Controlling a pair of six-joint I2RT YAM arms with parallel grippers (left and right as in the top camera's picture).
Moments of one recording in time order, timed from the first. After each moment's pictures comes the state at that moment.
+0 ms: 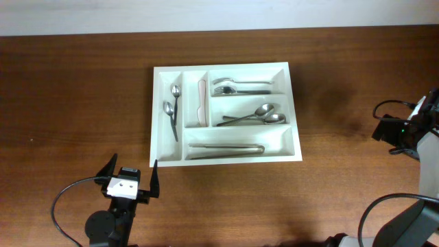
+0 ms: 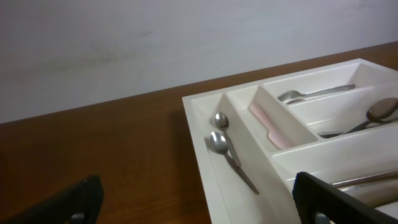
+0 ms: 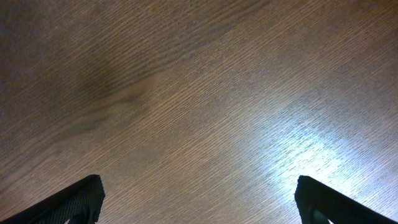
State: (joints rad) left arm 0.08 0.01 0.06 -0.15 0.21 0.16; right arm -0.57 1.54 1.18 -0.84 0.09 0.03
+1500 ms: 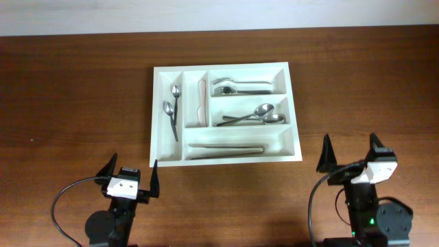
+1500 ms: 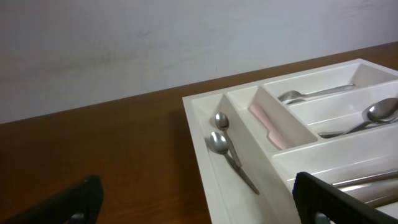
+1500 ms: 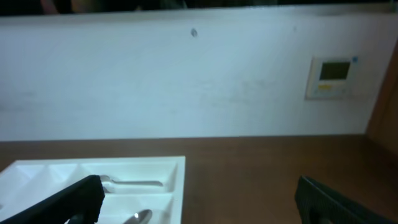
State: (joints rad) left arm 0.08 0.01 0.06 -0.15 0.21 0.16; right arm 0.00 0.19 0.38 -0.15 -0.01 0.02
